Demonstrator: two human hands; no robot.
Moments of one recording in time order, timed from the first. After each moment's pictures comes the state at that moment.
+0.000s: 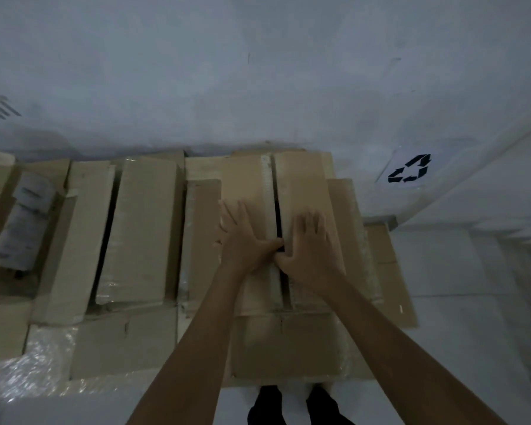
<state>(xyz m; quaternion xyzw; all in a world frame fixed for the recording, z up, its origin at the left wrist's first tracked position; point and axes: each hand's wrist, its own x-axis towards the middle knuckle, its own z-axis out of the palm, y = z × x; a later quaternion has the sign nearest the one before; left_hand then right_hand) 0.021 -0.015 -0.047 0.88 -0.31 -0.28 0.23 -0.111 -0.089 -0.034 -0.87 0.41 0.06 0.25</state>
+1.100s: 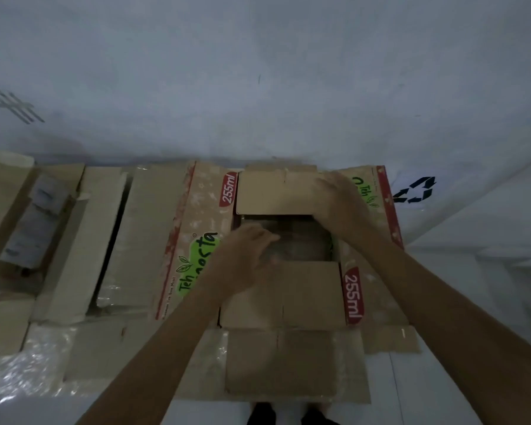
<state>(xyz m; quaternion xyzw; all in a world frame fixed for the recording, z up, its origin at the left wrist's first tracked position) 0.038 0.010 -0.020 0.76 -0.62 -0.11 0.17 -0.100 -0.208 -0.008 -0.92 0.35 -0.08 0.16</state>
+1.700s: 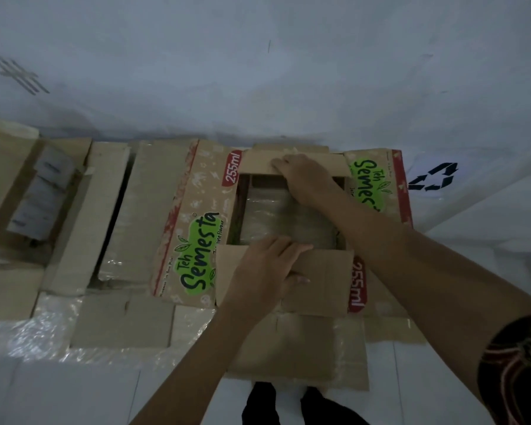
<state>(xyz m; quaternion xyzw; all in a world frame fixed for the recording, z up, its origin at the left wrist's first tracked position) -0.037 0.023 -0.033 0.75 -0.62 -0.04 0.23 -0.021 -0.199 -0.013 -0.98 0.18 0.02 0.04</state>
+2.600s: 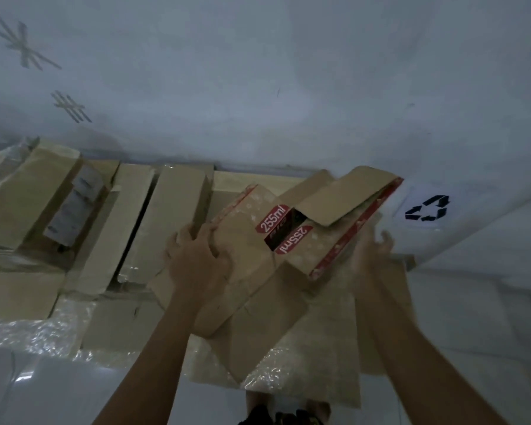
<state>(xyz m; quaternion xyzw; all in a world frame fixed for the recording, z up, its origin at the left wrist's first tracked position) 0.035 0.073 -0.014 0.96 -0.23 -0.01 0.16 -0.152 -0.154 -0.024 -0.41 0.61 -0.38 0.56</state>
